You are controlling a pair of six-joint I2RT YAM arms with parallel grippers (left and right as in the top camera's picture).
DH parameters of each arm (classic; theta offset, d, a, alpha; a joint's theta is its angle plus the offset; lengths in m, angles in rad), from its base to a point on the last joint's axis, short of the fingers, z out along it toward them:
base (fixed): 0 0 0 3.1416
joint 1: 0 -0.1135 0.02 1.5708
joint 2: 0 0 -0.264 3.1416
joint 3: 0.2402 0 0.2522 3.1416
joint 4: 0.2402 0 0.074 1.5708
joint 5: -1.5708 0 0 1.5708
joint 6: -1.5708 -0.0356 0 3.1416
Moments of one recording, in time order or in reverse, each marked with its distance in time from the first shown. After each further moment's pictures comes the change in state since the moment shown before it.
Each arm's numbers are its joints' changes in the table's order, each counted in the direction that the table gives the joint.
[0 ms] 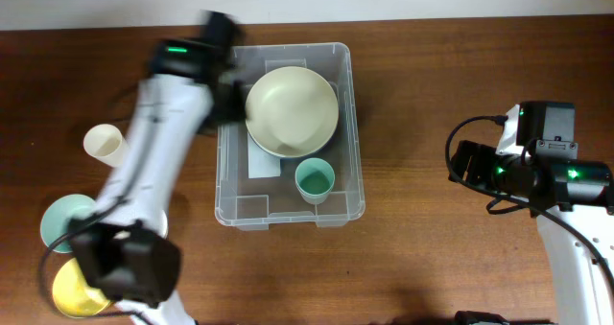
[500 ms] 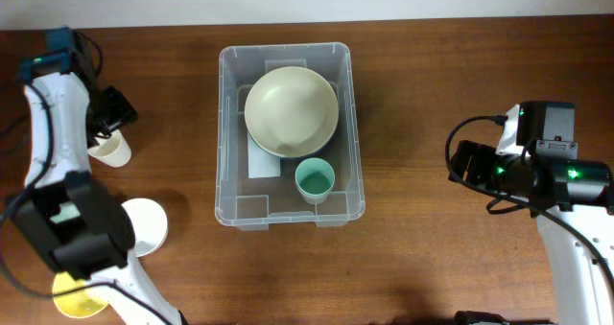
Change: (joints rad) left arm -0.524 0.206 0.000 -0.134 0.040 -0.130; right arm 0.000 0.000 0.000 -0.001 0.000 0.000
